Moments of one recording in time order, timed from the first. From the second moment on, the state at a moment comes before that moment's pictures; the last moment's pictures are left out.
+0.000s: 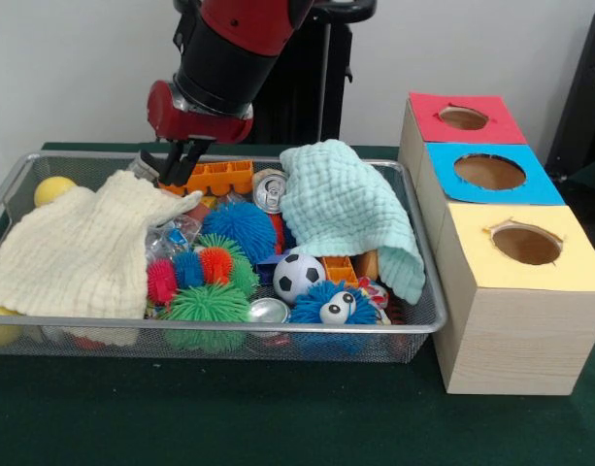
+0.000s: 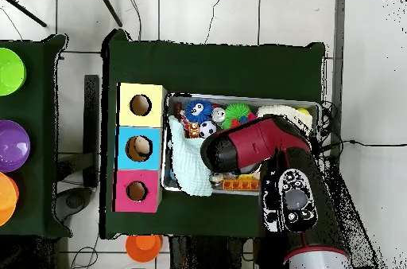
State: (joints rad) arm -0.36 -0.66 0.15 1.56 -0.83 0.79 1.57
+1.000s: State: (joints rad) arm -0.41 -0.63 0.19 1.57 -0.83 0.72 1.57
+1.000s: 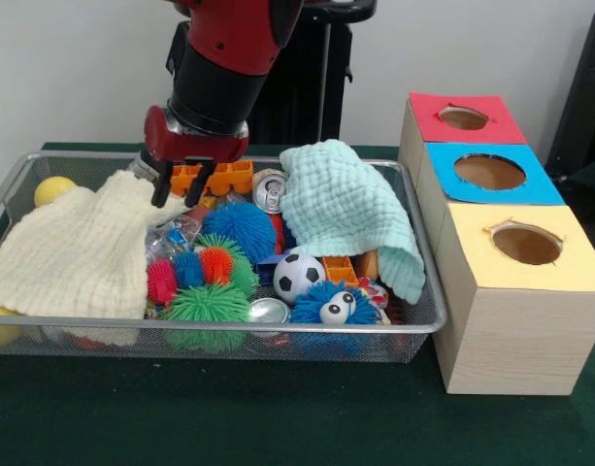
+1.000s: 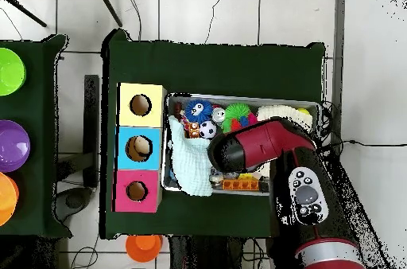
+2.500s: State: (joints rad) arm -0.47 -0.62 0.26 1.60 -0.83 0.63 1.57
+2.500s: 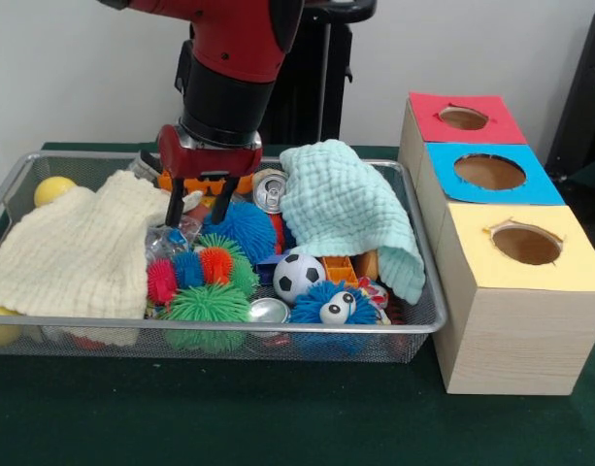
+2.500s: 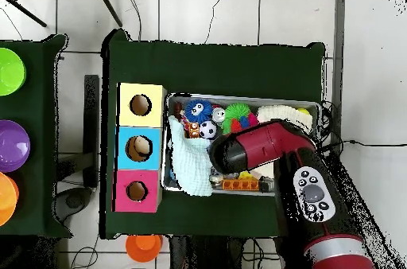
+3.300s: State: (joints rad) arm -0.48 -0.60 0.26 1.60 -0.83 0.63 1.57
